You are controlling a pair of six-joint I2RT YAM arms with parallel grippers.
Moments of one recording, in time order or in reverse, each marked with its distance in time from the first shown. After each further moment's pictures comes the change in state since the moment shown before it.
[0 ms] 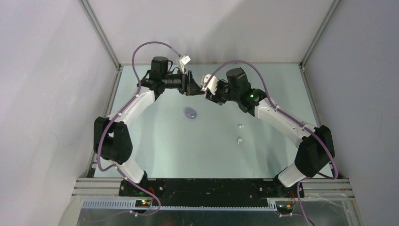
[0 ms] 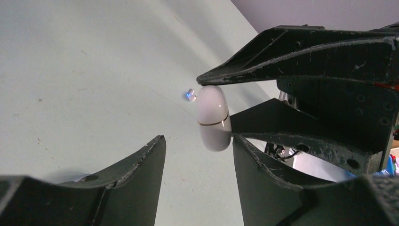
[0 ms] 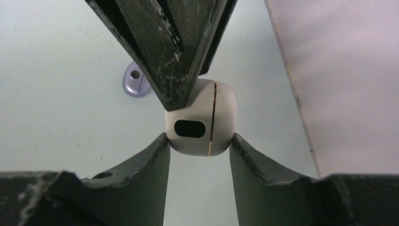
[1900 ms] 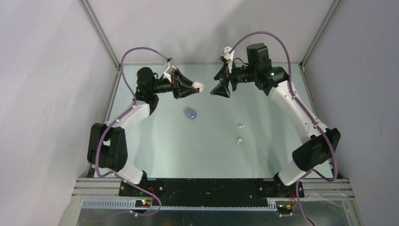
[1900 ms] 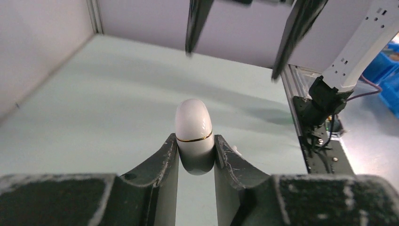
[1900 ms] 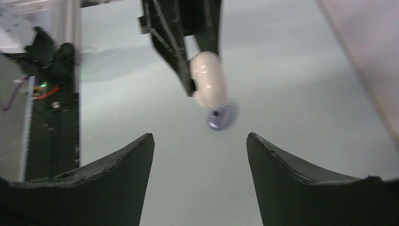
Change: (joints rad) left arm 0.071 -0.095 -0.336 0.859 0.284 -0.079; right arm -0.204 0.045 0.378 -0.344 -0.542 0.287
